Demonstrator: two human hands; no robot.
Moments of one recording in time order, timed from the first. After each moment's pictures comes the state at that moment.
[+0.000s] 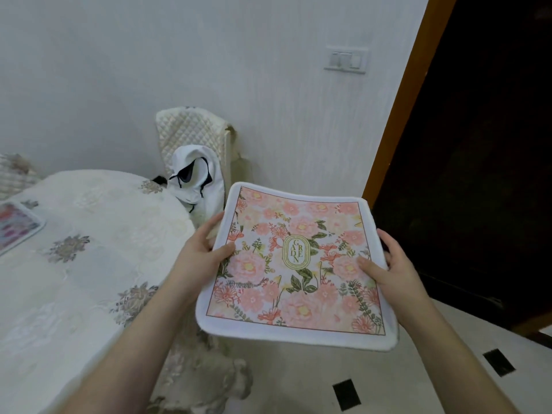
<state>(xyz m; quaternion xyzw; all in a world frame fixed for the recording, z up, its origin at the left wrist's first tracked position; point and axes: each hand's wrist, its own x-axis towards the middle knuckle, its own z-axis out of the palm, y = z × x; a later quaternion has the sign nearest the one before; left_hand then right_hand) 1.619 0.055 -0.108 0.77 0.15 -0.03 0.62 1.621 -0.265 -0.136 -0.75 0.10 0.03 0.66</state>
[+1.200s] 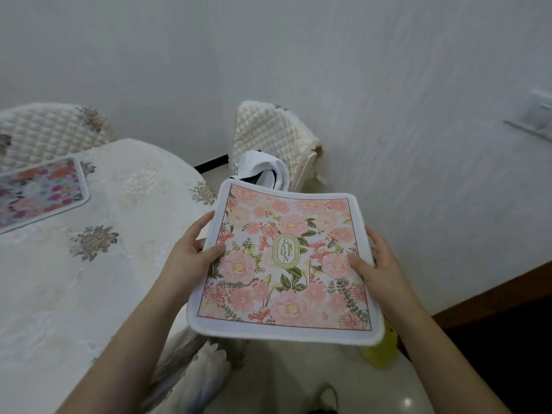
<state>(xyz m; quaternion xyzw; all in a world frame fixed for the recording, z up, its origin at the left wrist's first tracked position) 1.835 0.210 -0.155 0.72 0.32 0.09 0.61 1.983 -0.080 -0.170 -0.75 -0.07 0.20 0.63</state>
